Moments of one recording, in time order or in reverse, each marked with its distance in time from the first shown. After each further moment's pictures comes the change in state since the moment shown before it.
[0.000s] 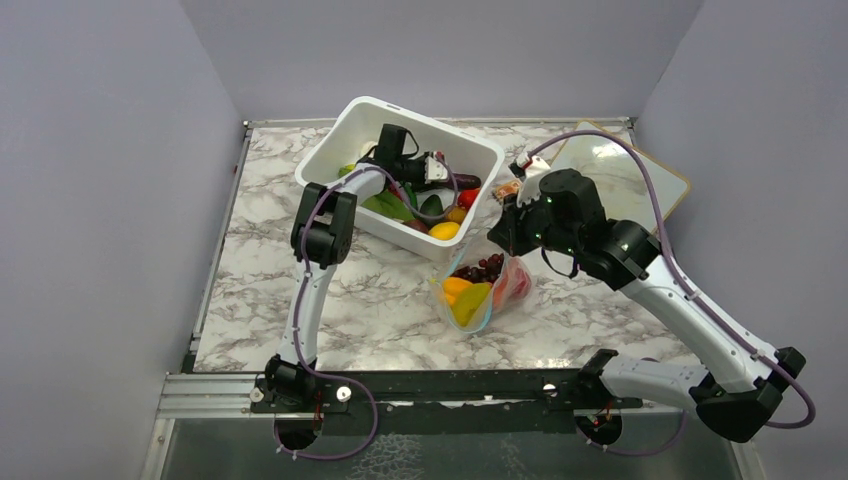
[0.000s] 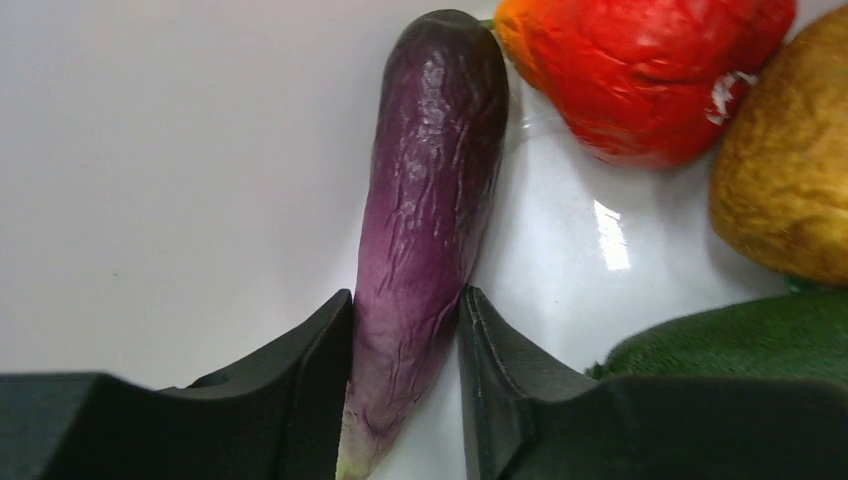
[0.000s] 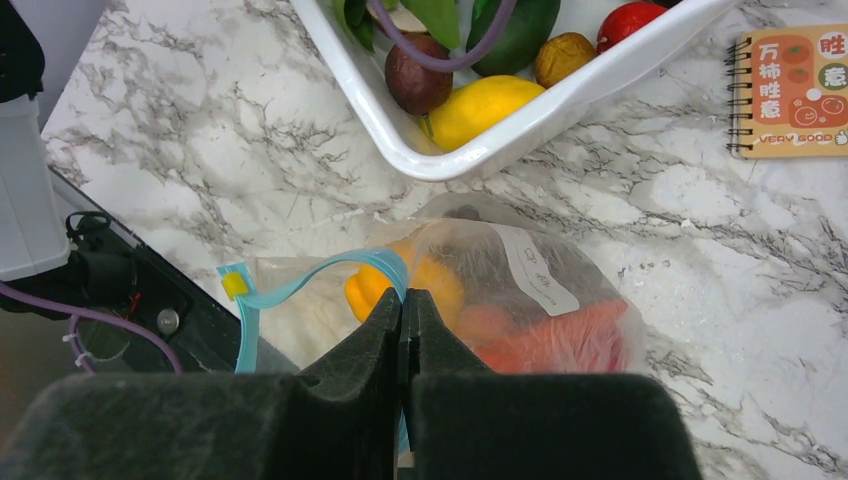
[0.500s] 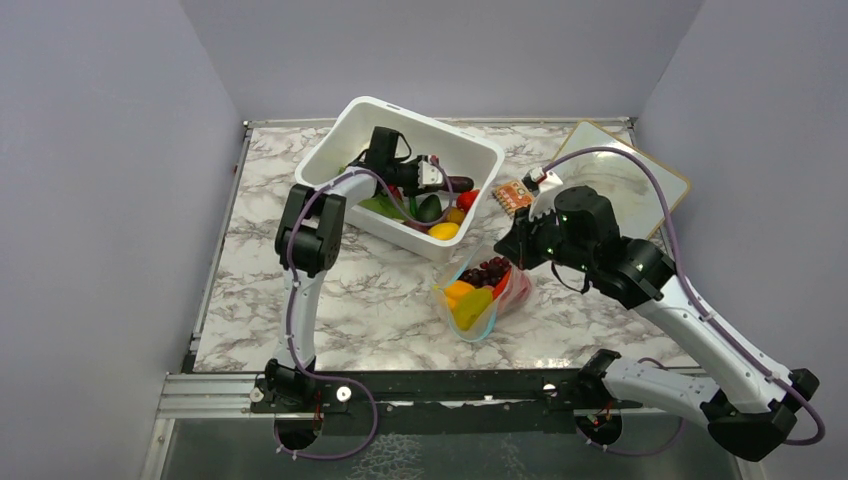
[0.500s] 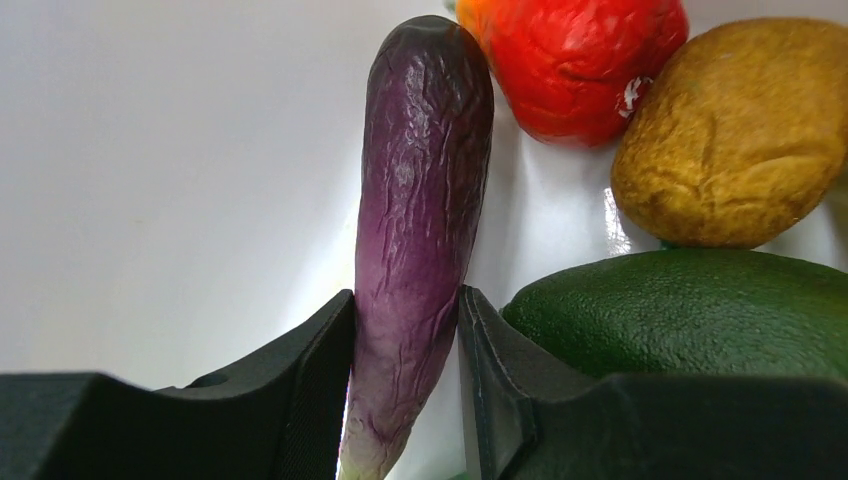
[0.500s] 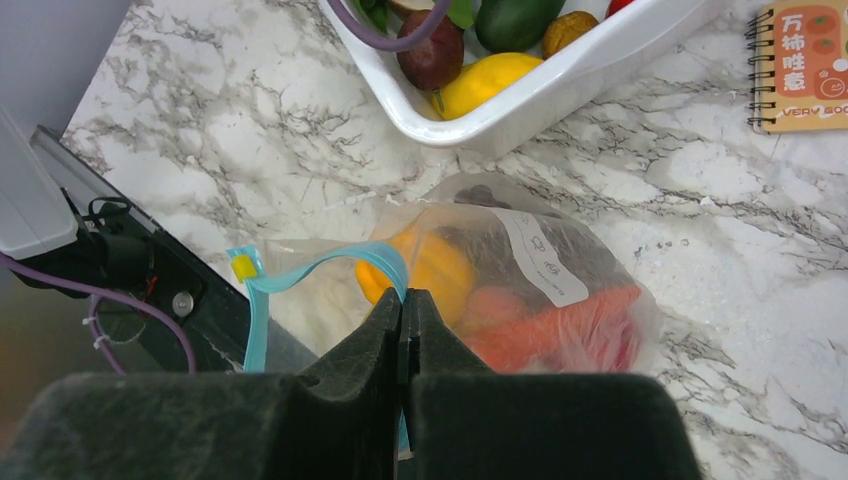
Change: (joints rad) left arm 0.002 -0.179 -0.240 0.027 -0.048 0.037; right arm 0.000 -0.111 -0.096 0.011 -0.023 0.029
